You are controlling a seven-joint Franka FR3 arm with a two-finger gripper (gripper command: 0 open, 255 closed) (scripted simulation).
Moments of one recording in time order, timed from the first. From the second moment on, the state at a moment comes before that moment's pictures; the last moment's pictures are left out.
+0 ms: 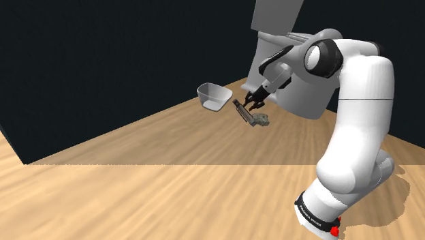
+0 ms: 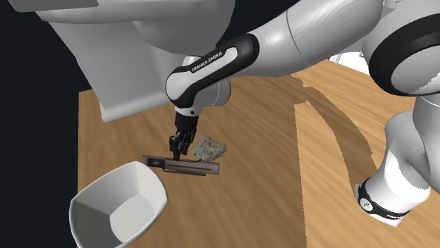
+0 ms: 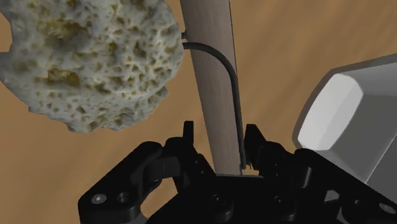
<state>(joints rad) -0.33 0.49 -0.36 -1.82 0.78 2.21 -0.43</state>
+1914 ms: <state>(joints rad) -0.44 0.70 -0.29 -1.48 0.75 1.89 -0.66</state>
